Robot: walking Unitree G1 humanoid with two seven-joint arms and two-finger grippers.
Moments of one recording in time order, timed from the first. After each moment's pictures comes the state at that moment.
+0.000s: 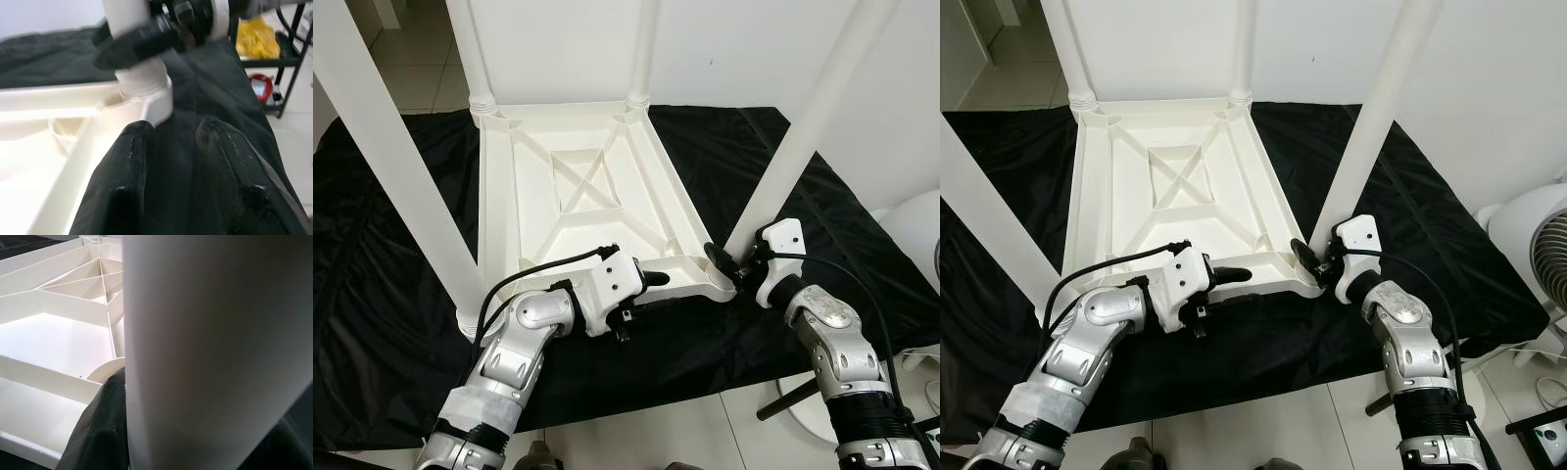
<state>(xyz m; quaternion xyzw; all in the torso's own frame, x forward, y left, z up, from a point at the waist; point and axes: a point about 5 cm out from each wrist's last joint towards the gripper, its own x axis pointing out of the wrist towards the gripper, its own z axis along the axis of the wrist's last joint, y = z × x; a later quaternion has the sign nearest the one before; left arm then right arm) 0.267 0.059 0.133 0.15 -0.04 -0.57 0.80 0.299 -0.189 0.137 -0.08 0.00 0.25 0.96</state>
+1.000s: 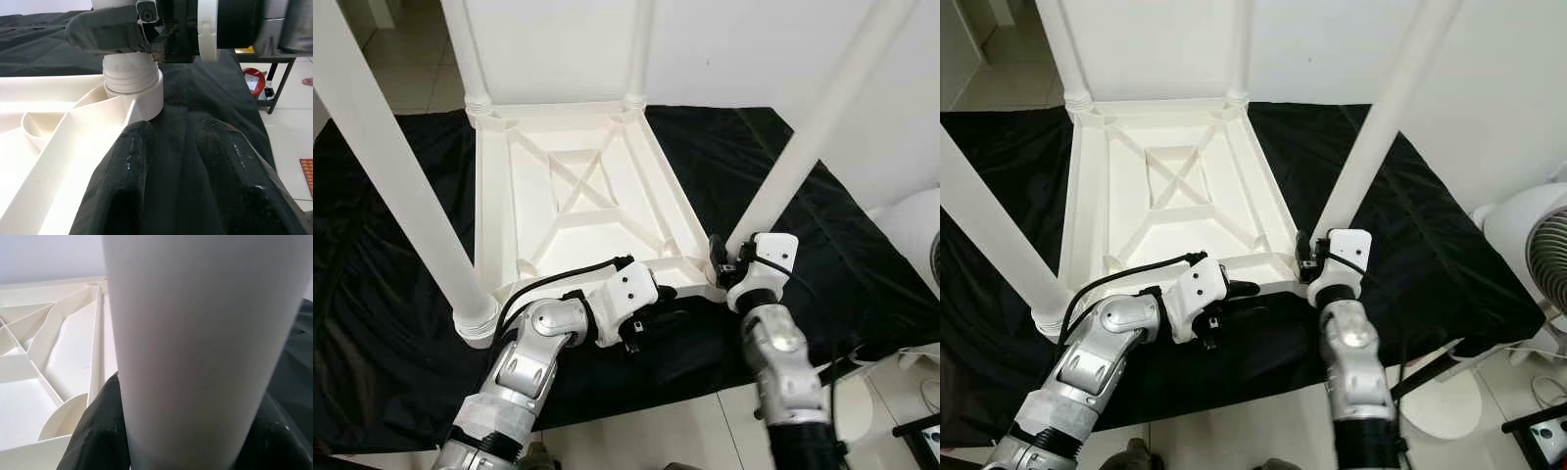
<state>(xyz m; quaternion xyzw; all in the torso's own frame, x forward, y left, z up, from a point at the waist) 0.265 0.046 0.129 0.15 -0.01 -0.57 0.80 0.281 -0.147 0.125 0.04 -0.04 -0.03 1.00</state>
